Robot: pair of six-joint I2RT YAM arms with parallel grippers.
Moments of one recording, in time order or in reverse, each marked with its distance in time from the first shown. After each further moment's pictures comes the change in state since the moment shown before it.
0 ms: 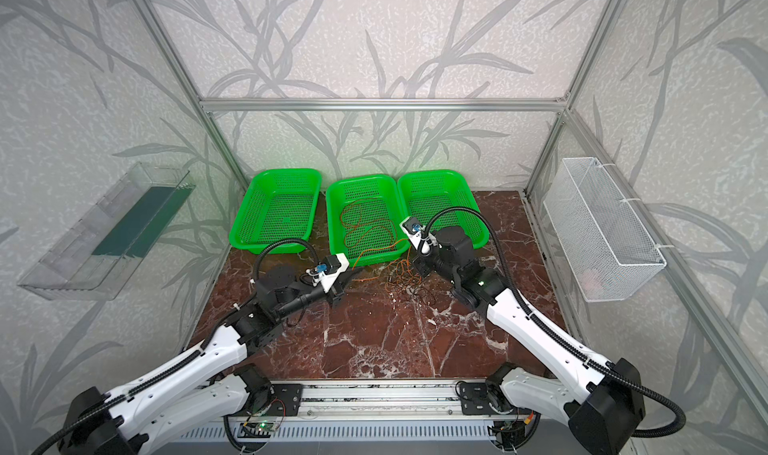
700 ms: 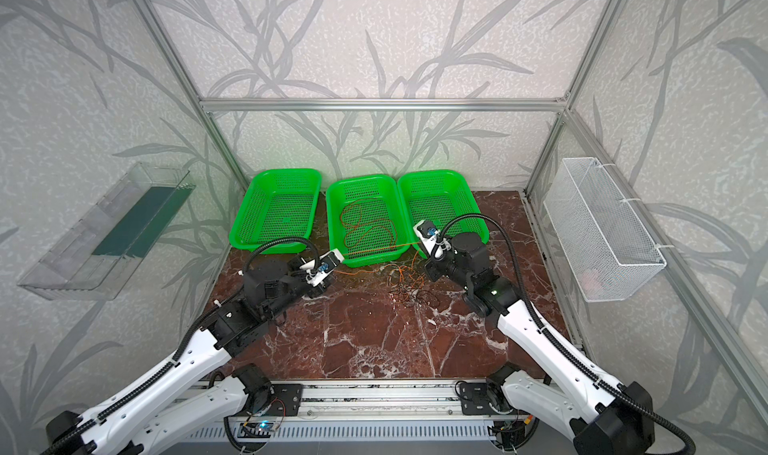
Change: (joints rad) left arm 0.053 -0.047 0.127 -0.326 -0.397 0.360; right arm -0.102 -0.115 -0.079 0.009 -0.061 0.019
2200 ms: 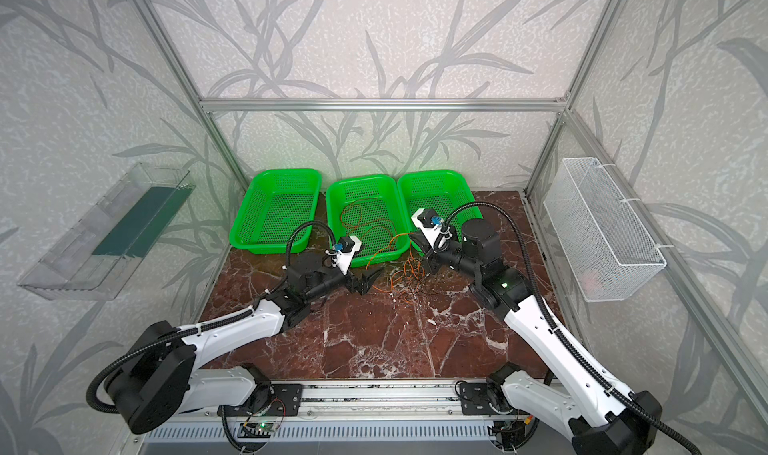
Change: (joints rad) left arm -0.006 0.489 -0.149 0.760 0.402 -0.665; right arm 0.022 0.017 0.169 -0.057 -0.283 0.007
